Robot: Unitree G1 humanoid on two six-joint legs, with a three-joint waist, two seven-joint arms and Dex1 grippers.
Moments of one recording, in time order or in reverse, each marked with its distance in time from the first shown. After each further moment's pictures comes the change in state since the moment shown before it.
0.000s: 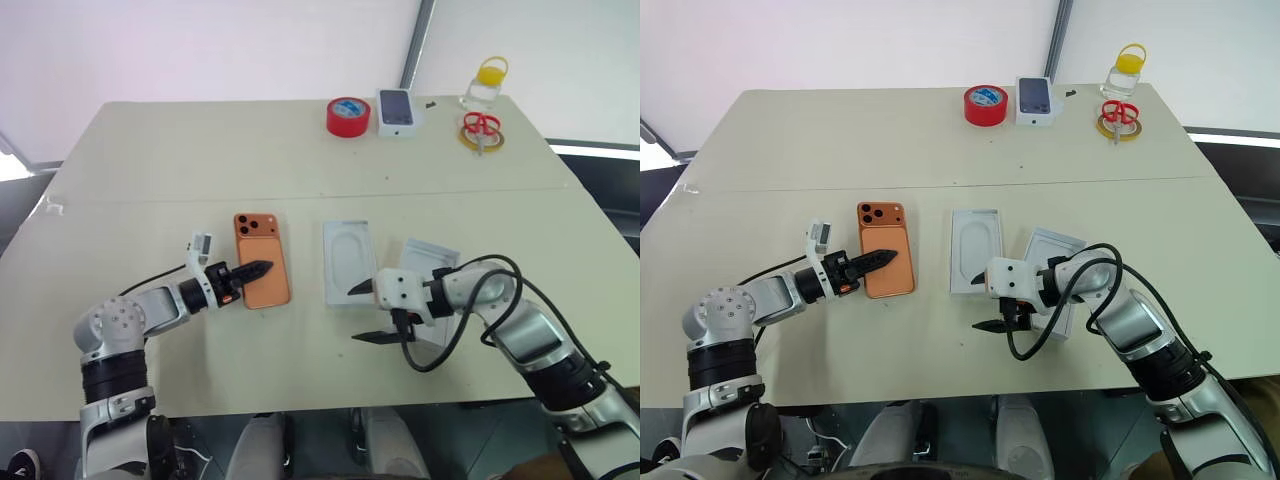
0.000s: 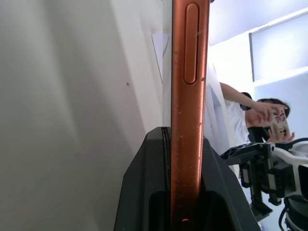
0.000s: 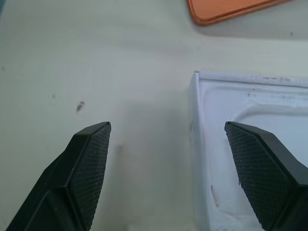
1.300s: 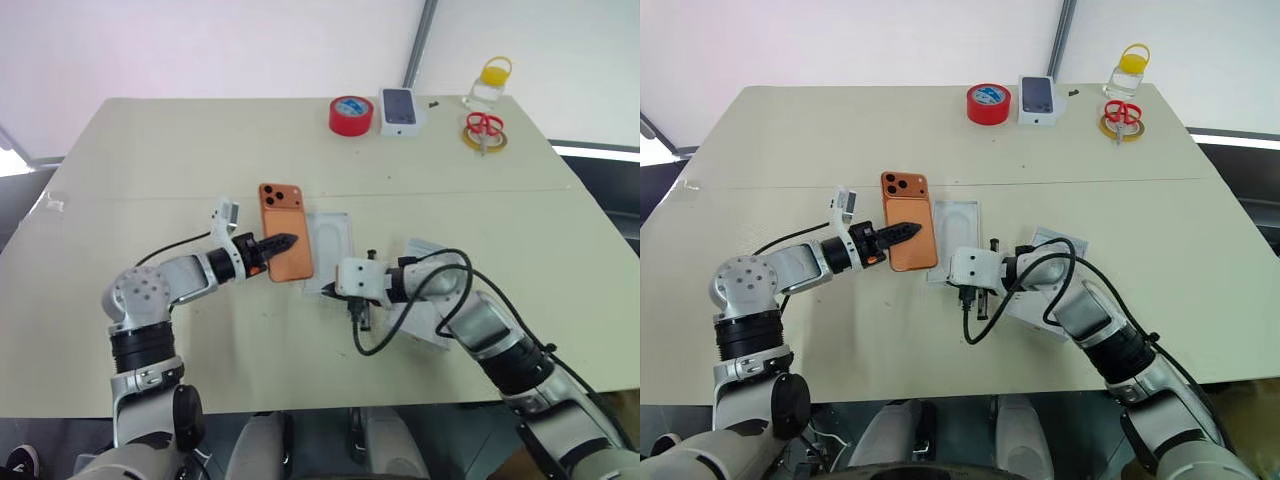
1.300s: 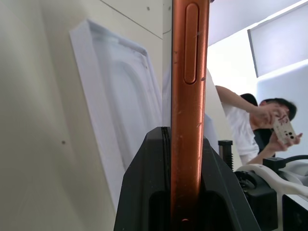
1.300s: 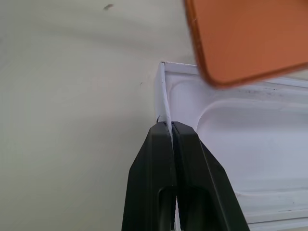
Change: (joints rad) left arm -0.170 -0.115 -0.011 -0.022 -0.062 0.029 0.236; right arm -0.118 0.210 0.116 0.089 -0.164 0.087 -0.181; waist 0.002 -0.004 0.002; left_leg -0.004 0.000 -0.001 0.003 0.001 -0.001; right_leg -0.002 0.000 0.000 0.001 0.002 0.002
